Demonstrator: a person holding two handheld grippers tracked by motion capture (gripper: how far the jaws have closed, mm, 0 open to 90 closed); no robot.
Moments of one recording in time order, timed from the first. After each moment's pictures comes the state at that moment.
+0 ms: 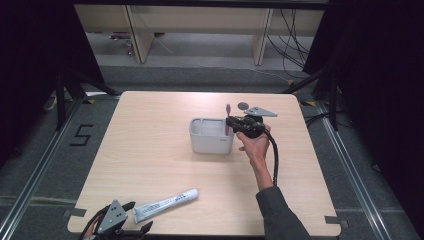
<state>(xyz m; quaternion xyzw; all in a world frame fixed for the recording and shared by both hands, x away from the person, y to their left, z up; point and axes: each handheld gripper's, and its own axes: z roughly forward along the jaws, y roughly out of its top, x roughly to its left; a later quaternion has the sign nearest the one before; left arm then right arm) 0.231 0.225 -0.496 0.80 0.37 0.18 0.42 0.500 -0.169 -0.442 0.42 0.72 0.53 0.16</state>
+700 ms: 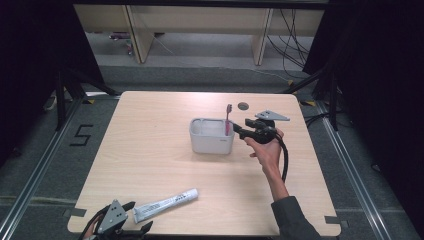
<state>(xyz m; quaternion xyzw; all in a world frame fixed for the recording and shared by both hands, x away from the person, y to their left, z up) 0.232 0.226 -0.496 0.81 0.37 0.18 0.42 0.474 -0.198 -0.428 0.44 0.72 0.50 0.19</state>
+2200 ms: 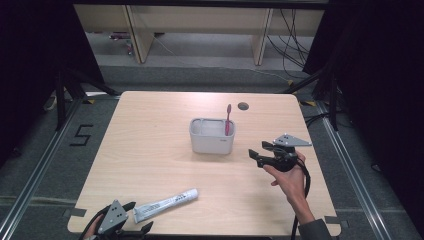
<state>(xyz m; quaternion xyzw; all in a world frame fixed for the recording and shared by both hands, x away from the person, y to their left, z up) 0.231 0.224 -0.496 0.81 0.37 0.18 0.42 0.397 -0.241 -0.438 0.42 0.75 0.47 0.18</state>
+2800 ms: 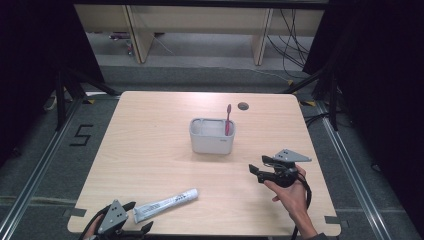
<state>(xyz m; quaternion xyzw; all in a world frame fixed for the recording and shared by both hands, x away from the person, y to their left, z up) 0.231 0.224 -0.496 0.81 0.37 0.18 0.42 0.368 -0.245 -0.461 0.41 0.77 0.47 0.17</state>
